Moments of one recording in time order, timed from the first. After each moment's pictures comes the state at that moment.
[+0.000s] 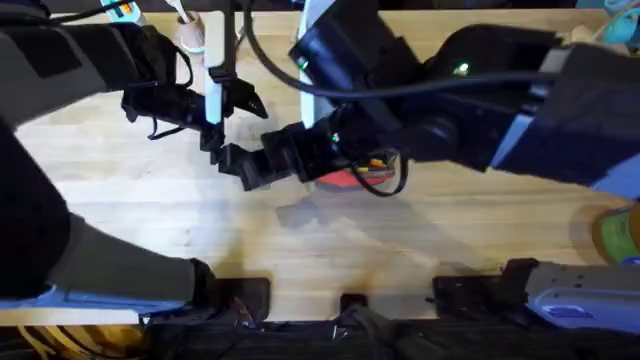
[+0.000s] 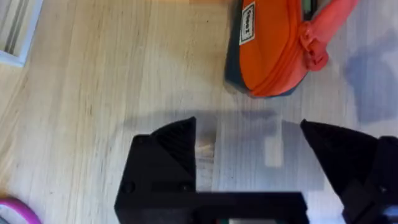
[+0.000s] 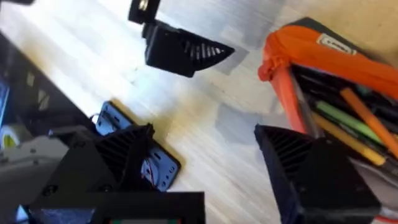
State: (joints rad) left arm 0.17 1.68 1.04 -0.93 0.78 1.64; right arm 0.93 1.49 1.21 -0.67 -0.21 0.59
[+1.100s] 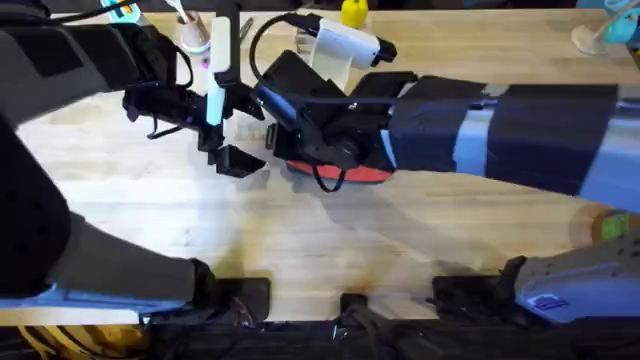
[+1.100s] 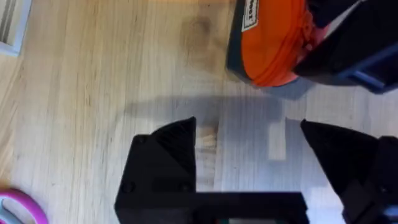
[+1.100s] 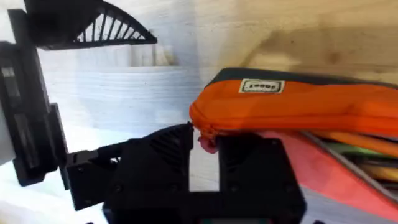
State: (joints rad) left arm 0.17 1.68 1.04 -0.92 0.73 1.65; right arm 0.96 1.74 1.21 -0.47 0.19 1.03
